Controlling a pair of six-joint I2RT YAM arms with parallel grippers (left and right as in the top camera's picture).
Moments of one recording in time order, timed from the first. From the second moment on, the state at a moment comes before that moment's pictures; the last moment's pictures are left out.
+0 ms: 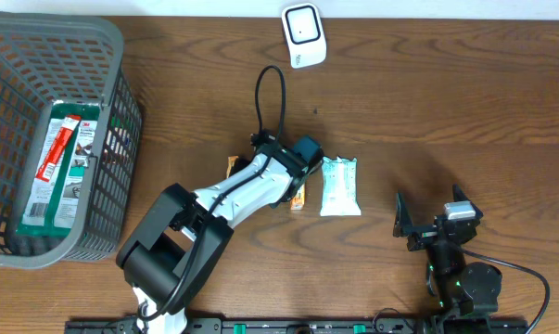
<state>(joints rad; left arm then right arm) -0.71 1.92 1.20 -0.91 -0.66 -0.51 0.04 0.01 0.01 -0.06 -0.10 -0.01</state>
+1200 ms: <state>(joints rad) -0.76 1.82 1.21 -0.89 -0.58 -0.51 0.04 0.01 0.01 -0.06 -0.10 -0.01</state>
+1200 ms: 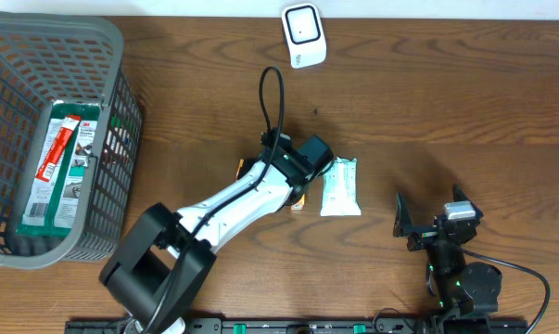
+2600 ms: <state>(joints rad) 0.41 1.86 1.81 -1.07 -0.39 -0.40 0.04 0.01 0.01 -0.06 -0.10 -0.01</state>
